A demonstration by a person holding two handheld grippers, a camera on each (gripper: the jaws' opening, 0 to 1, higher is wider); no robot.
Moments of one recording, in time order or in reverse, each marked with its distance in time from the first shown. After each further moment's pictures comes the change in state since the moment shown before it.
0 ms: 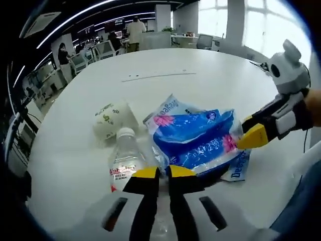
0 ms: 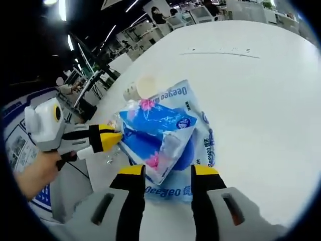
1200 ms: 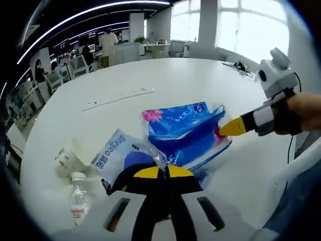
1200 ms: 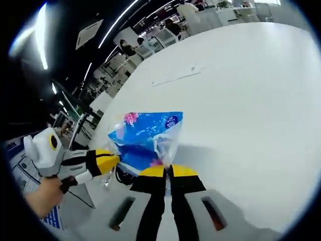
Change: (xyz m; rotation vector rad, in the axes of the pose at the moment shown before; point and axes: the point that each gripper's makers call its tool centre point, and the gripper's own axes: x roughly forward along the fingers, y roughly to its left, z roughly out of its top) left arm 0.013 -0.109 0.067 0.142 -0.076 -0.215; right arm -0.095 -0.080 0.014 0.210 -0.247 -0.152
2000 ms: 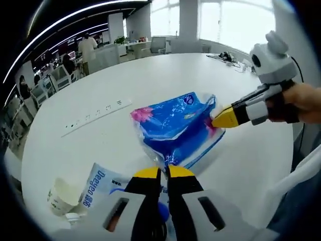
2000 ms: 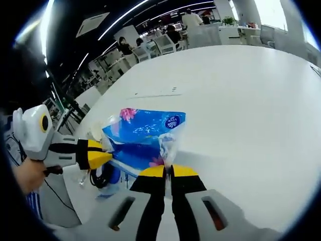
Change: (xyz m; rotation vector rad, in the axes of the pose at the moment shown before) left arm 0.046 -0.023 0.040 0.096 0.055 -0.077; right arm -0.005 -0.049 0.043 -0.128 -0.014 -0.103
